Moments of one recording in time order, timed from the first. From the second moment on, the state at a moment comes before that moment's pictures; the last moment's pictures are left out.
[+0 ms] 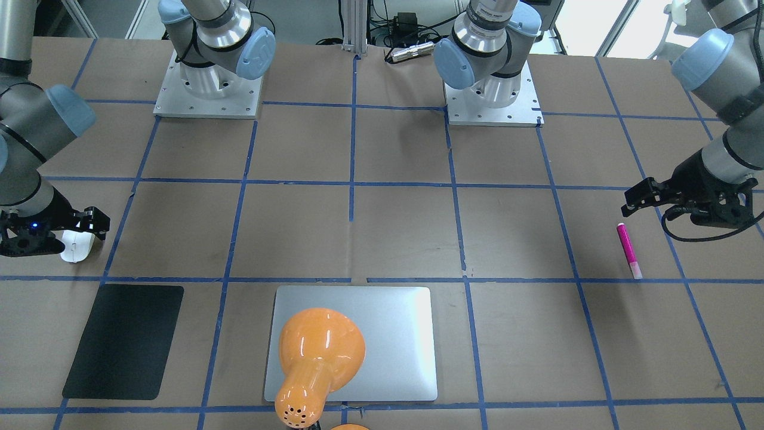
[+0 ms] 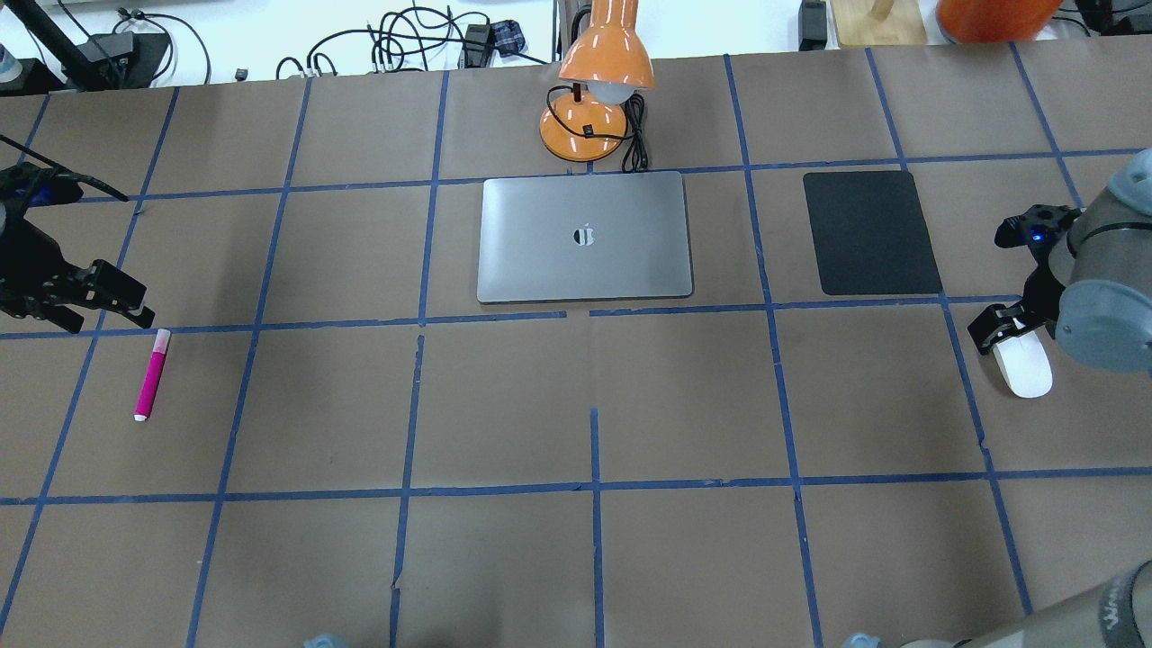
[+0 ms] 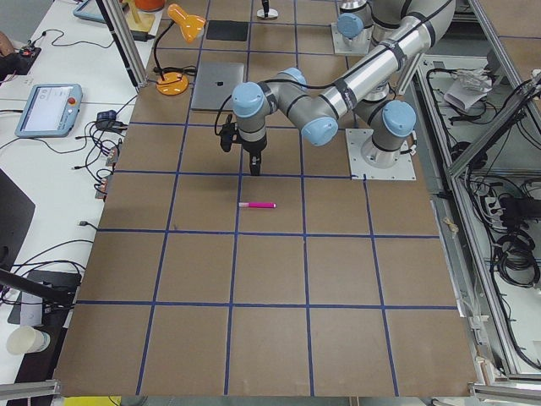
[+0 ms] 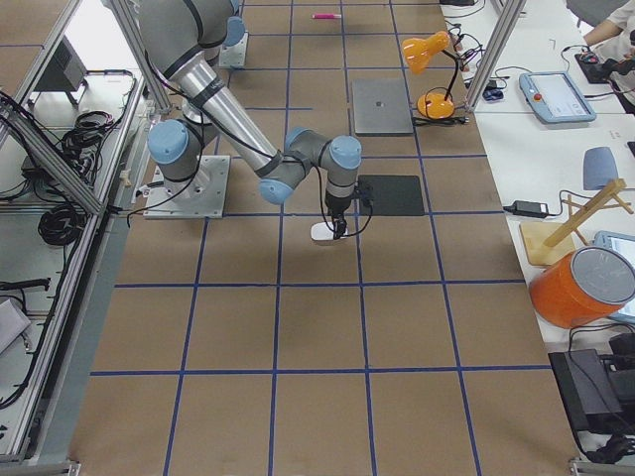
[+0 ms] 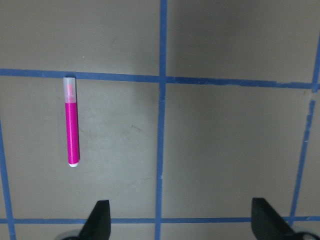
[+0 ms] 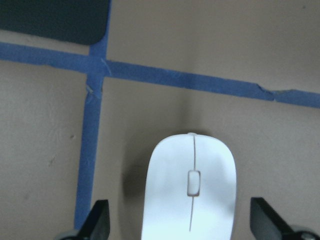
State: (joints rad) left arm -0.93 -1.73 -1.85 -1.21 1.55 0.69; right arm 1.02 -1.26 2.08 -2.40 -1.69 -0.71
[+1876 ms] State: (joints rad) left arm -0.86 -1.97 -1.95 -0.88 1.59 0.72; right arm 1.35 -0.97 1.47 -2.03 -1.63 -0.17
